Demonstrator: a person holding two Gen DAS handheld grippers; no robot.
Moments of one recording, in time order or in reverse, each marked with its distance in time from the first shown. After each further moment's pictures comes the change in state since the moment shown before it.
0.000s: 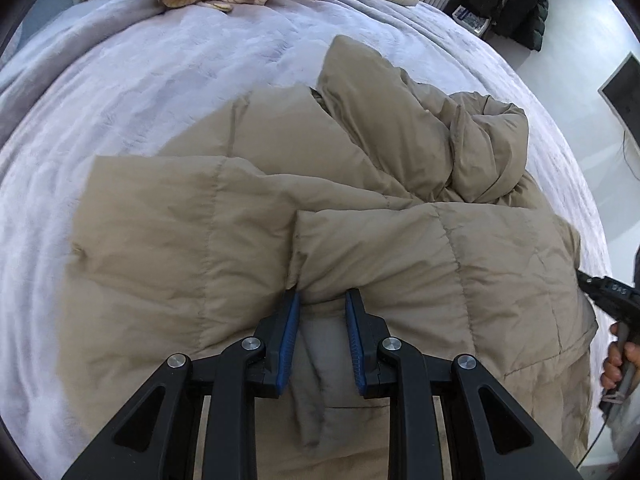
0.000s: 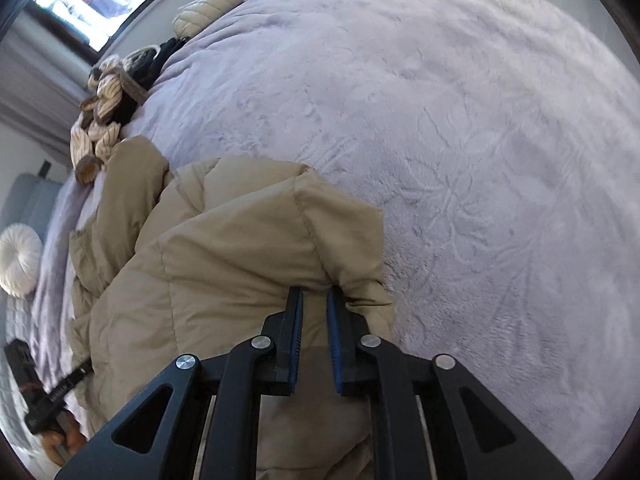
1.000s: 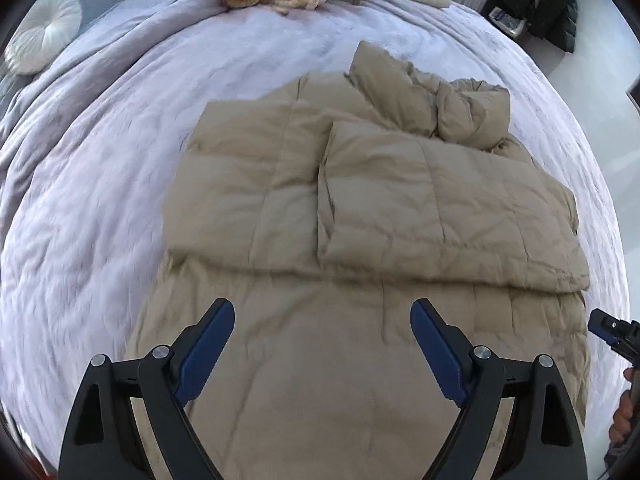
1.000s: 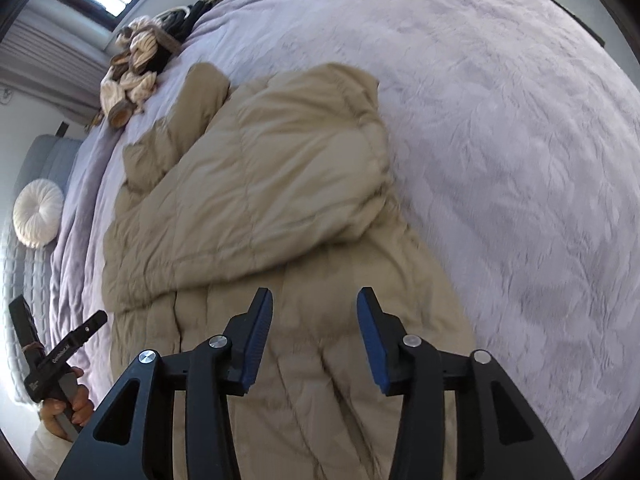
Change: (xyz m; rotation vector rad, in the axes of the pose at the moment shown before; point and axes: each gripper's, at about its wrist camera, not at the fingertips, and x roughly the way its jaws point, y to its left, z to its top) left arm -0.096 -0.033 -0.084 -0.104 0.024 0.176; right arm -0.087 0.004 -0.097 -0.013 0.170 0.089
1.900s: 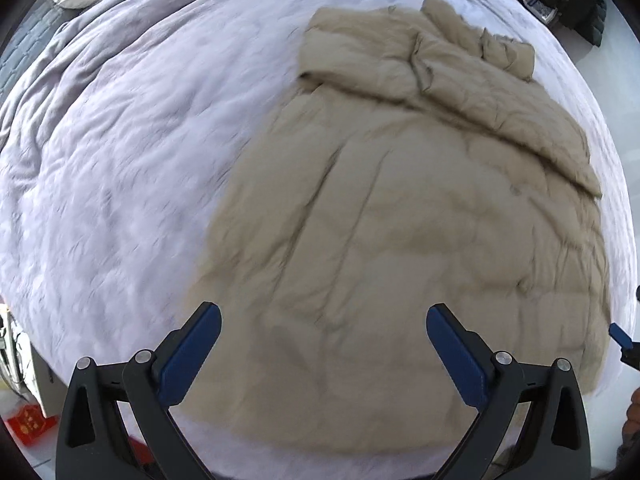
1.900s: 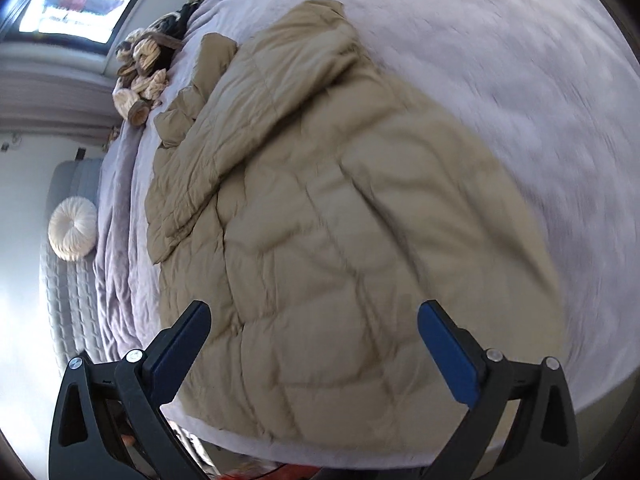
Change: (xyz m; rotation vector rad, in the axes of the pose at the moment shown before) left arm -0.057 0.093 -0.137 -0.062 0.136 0.060; right arm -0.040 -0.002 -0.128 0.231 0.059 0.138
